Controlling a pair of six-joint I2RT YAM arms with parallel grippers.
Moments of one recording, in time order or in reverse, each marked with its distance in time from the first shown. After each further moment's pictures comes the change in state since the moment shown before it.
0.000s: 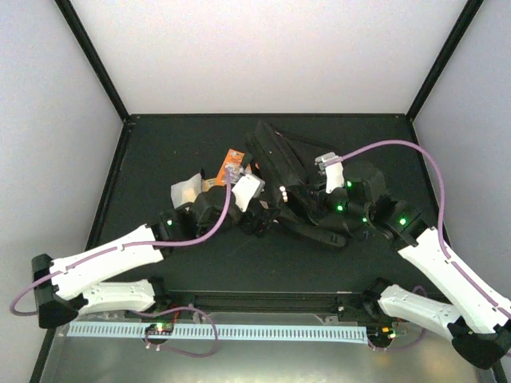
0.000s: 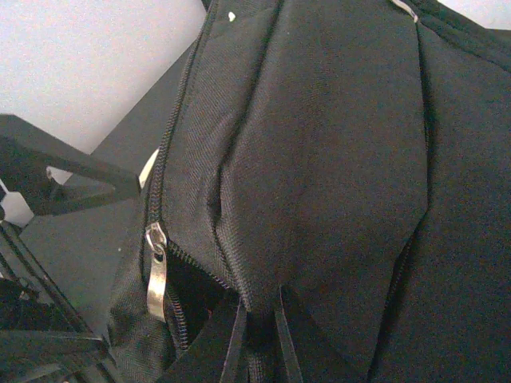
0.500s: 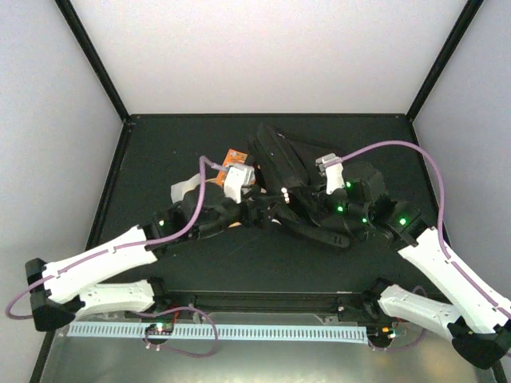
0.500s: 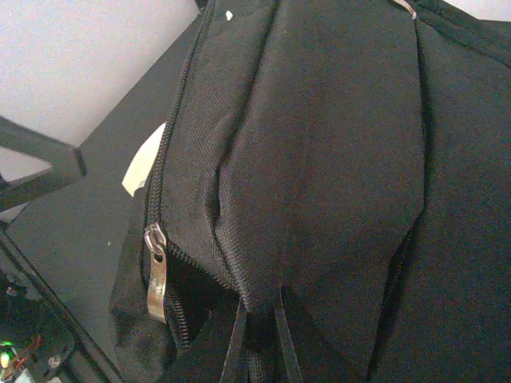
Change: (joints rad) left arm 0.007 -0.110 -0.086 0.165 0.069 -0.269; right arm 0.000 -0.001 0.001 -0.029 0.023 -0.009
